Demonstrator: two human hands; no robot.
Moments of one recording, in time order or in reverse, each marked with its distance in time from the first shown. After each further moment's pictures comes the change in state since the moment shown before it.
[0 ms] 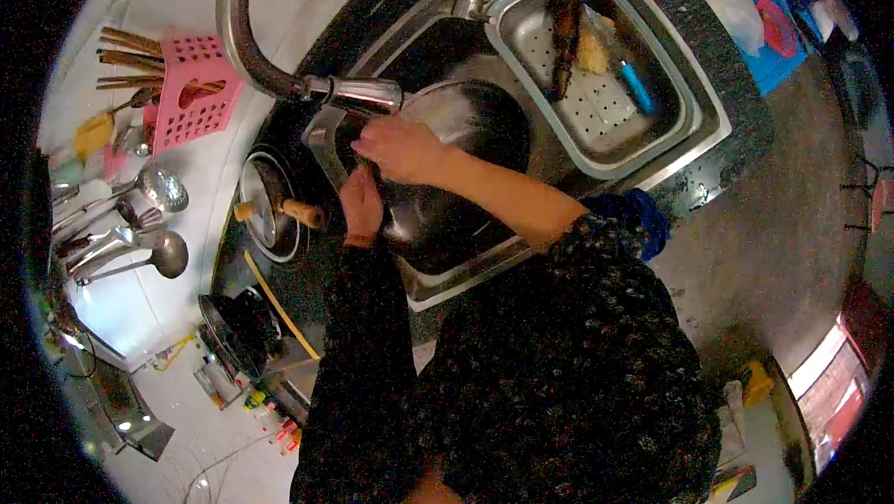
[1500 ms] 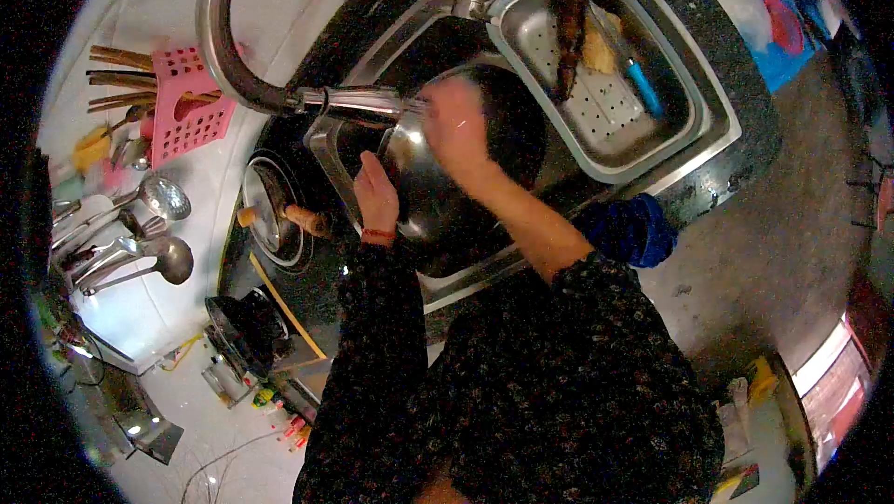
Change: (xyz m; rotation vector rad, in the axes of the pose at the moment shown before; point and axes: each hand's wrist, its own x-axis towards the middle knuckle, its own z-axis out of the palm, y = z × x) left_hand 0.010 0.032 0.016 -0.104 -0.014 -0.265; right_hand -0.033 0.030 0.021 0.112 0.929 0.396
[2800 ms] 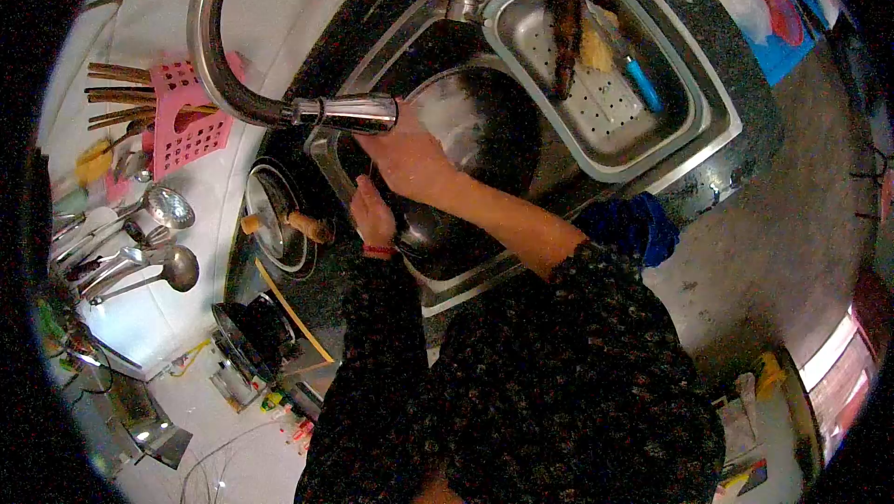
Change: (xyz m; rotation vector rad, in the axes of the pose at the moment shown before) left_hand -0.016 -0.014 -0.007 -0.012 0.133 0.030; right_hand 0.002 -0.038 0.017 0.086 -0.312 -0.079
